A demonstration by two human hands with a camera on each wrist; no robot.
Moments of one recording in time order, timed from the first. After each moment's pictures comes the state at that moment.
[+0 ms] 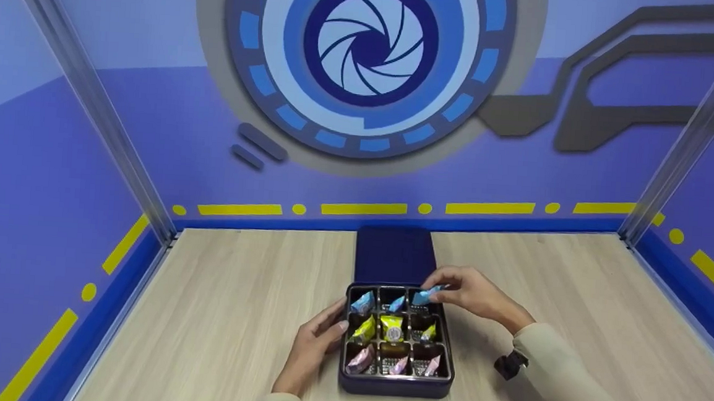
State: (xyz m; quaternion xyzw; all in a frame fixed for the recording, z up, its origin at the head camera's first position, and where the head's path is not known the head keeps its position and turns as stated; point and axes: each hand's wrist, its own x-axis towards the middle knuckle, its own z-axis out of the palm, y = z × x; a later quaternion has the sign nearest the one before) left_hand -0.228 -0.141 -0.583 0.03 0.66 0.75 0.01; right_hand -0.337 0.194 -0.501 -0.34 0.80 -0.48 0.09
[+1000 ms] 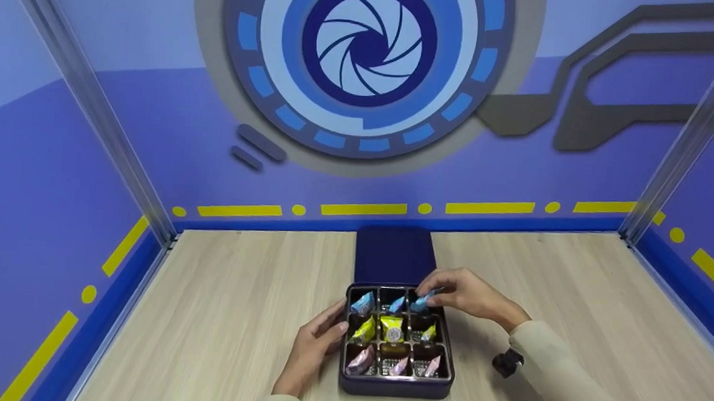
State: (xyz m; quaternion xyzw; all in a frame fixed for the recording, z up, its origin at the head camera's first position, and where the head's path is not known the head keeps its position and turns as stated) left_hand -0.227 -0.140 -0.582 0.02 0.66 0.75 0.02; right_hand -0.342 0.189 -0.504 -0.37 0.79 -0.47 0.12
